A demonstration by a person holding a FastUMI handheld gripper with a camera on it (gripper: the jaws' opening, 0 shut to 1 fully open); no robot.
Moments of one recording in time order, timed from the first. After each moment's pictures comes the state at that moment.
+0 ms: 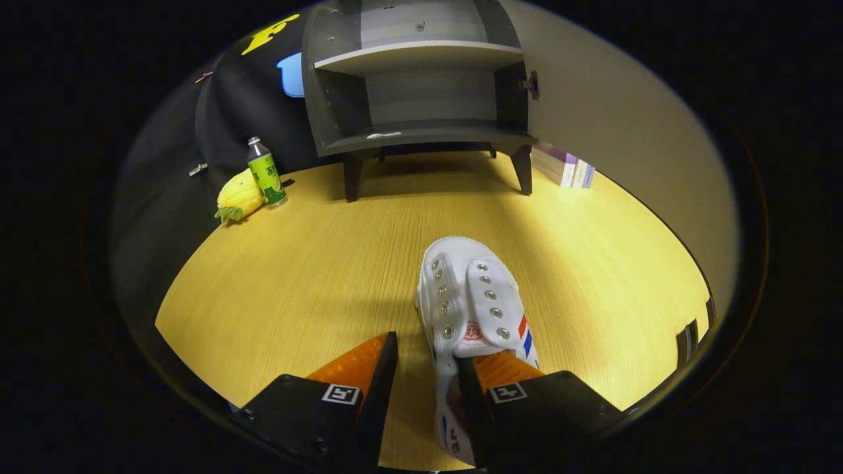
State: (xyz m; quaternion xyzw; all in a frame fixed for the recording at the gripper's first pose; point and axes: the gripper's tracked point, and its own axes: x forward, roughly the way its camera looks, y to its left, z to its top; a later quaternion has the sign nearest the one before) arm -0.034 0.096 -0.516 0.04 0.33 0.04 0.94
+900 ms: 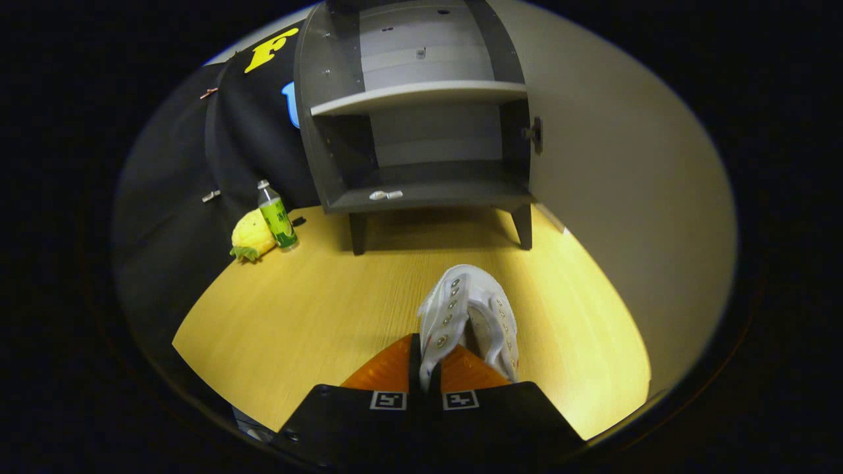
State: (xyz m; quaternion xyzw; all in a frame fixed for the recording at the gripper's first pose) arm 0.012 0.080 -0.410 0.06 0.28 0.07 0.96
